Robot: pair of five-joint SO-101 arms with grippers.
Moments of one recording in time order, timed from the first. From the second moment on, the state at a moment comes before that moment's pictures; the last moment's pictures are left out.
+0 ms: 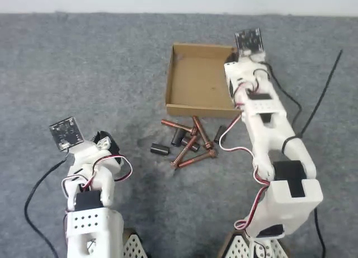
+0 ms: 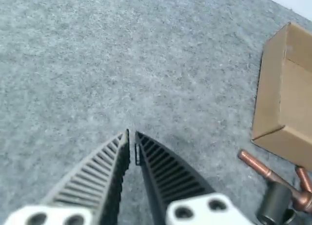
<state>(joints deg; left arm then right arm) -14.8 -77.8 97.0 30.1 23.0 -8.1 11.0 20.4 5.8 9.7</state>
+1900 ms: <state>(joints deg) -14.8 -77.8 97.0 30.1 23.0 -13.5 -57.9 60.5 59.1 9.7</state>
